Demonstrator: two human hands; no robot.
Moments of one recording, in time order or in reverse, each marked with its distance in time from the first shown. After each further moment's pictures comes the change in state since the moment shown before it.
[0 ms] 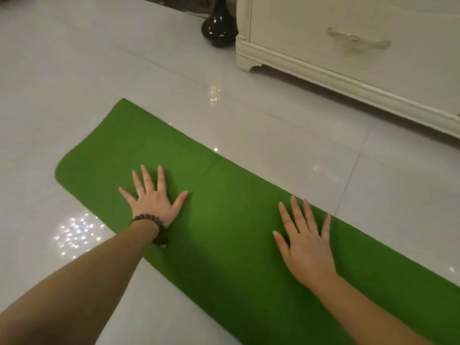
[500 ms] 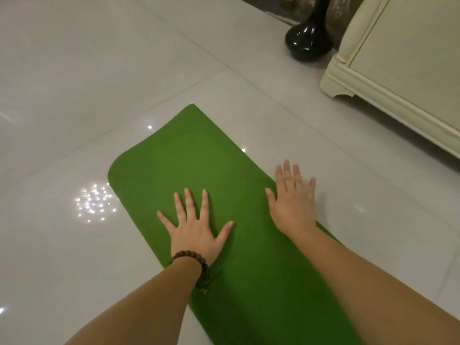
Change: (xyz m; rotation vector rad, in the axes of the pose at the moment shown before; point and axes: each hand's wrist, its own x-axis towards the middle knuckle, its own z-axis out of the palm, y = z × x) left_hand 0.027 -0.032 0.009 -0.133 -0.049 -0.087; right_hand 0.219 -0.165 -0.019 -0.041 0.035 -0.155
